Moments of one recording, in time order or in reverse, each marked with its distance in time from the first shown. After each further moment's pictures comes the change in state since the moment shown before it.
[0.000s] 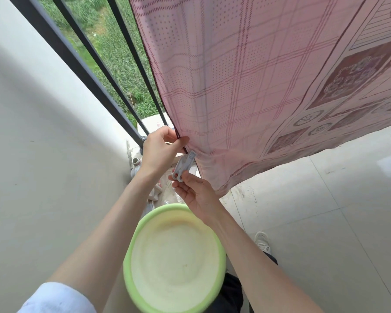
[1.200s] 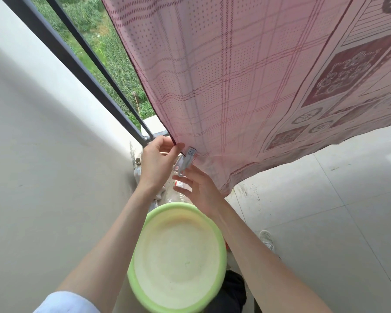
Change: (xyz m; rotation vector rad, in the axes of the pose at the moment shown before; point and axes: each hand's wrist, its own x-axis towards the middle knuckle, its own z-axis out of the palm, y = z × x) left_hand -0.015 -0.012 0.011 -0.024 0.078 0.093; right_hand 0.006 -0.015 -0.013 -0.199 -0.107 -0.033
